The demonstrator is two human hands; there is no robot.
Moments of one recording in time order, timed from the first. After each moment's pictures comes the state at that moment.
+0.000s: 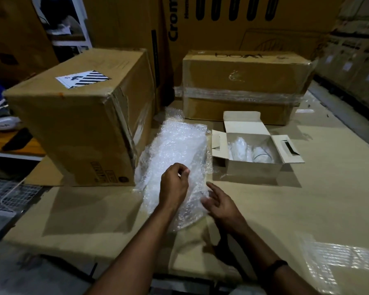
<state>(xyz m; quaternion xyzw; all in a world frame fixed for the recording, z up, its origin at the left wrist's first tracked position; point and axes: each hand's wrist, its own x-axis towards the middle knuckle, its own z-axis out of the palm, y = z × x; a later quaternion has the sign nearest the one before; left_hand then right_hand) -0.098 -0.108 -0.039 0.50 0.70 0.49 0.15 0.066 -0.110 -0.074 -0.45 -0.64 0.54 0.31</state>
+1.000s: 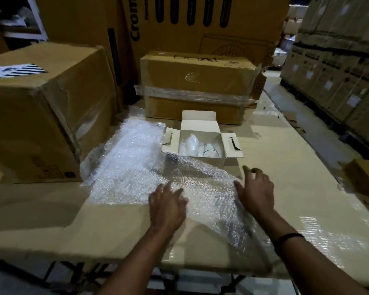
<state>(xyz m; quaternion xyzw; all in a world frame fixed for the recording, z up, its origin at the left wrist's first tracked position) 0.046 -0.131 -0.098 0.63 0.76 0.19 0.04 0.287 -0.050 -0.053 -0.68 -0.72 -0.02 0.16</state>
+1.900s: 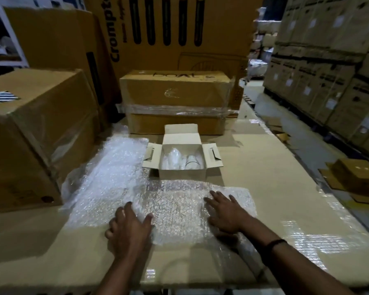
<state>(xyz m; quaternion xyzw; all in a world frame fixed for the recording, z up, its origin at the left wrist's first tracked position) 0.034 -0.149 -0.085 0.41 0.88 0.25 0.06 0.298 -0.047 -0.071 -0.49 -0.87 0.09 -0.08</state>
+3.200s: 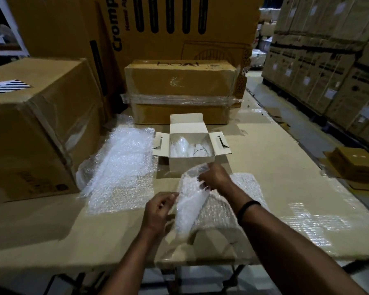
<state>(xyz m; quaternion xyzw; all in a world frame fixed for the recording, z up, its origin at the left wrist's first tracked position) 0.037 -0.153 -0.080 0.47 0.55 0.56 0.40 0.208 -0.034 -0.018 -0.64 -0.57 0.46 0.25</state>
